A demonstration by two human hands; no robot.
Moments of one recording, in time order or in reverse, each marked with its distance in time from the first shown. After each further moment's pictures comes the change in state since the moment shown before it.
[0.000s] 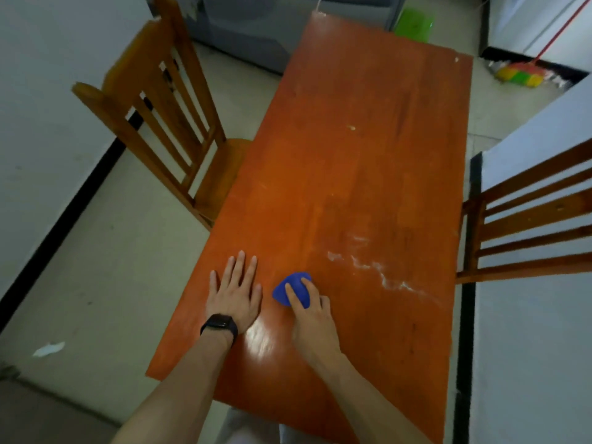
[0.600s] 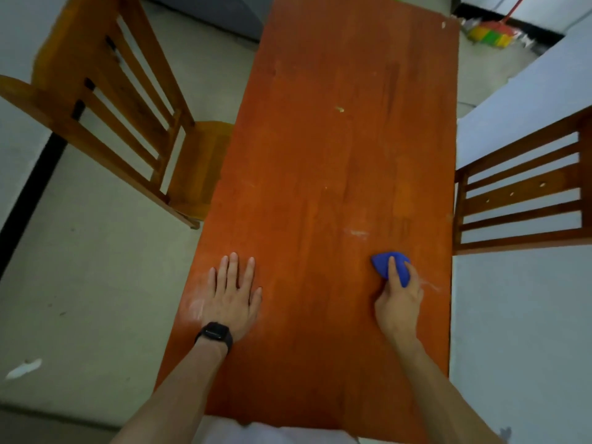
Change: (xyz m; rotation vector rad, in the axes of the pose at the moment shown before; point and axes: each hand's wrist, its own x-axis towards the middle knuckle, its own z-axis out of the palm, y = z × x) left_hand 0.034 -0.023 0.007 0.126 0.014 0.210; right_hand 0.015 0.118 -0.034 0.087 0.467 0.538
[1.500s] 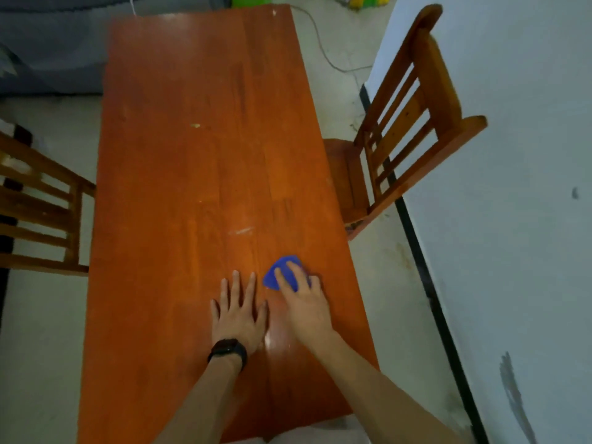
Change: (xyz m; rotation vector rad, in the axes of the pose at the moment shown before) left_hand -0.013 0.222 0.001 -0.021 -0.224 0.035; right_hand -0.038 0.059 -0.026 0.019 -0.236 -0.219
